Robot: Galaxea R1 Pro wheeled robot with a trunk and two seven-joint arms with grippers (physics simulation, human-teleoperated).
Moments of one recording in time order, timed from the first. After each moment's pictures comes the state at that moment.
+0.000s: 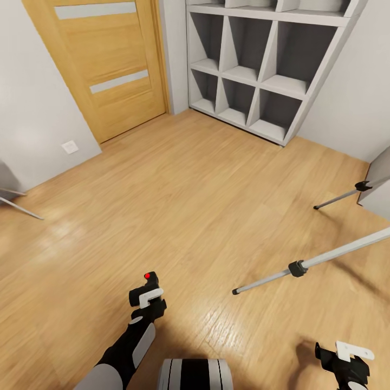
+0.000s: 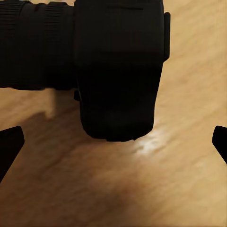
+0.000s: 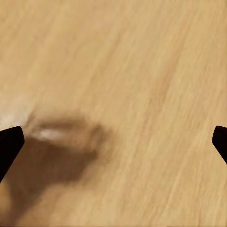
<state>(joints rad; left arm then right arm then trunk) -0.54 -0.16 -0.05 -0.56 0.29 0.07 0.30 -0.23 -0.19 -0.28 -0.72 0.00 -0.04 -0.17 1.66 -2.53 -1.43</state>
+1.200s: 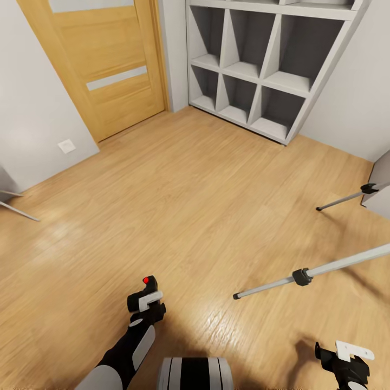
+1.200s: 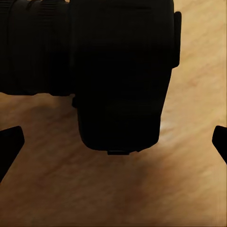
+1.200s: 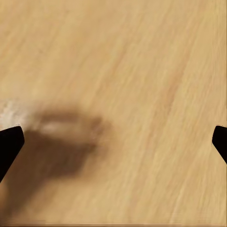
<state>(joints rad) -0.54 -0.16 -0.05 -0.53 0.30 0.07 0.31 -0.23 -0.19 -0.28 -0.72 0.00 -0.04 -0.17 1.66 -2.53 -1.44</state>
